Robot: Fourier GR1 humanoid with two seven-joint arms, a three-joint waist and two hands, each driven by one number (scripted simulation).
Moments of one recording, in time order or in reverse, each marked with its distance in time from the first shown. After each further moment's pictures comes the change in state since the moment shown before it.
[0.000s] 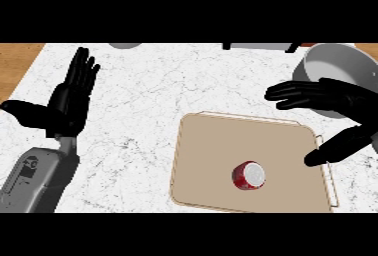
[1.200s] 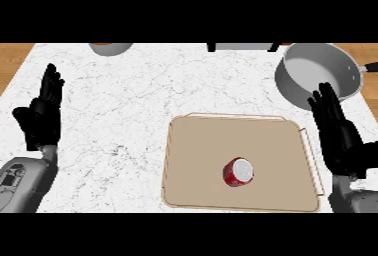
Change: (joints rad) left arm 0.072 0.092 0.031 0.124 -0.145 0.162 -0.033; right arm 0.446 0.404 -0.218 -0.176 -0.296 -0.784 0.763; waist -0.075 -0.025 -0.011
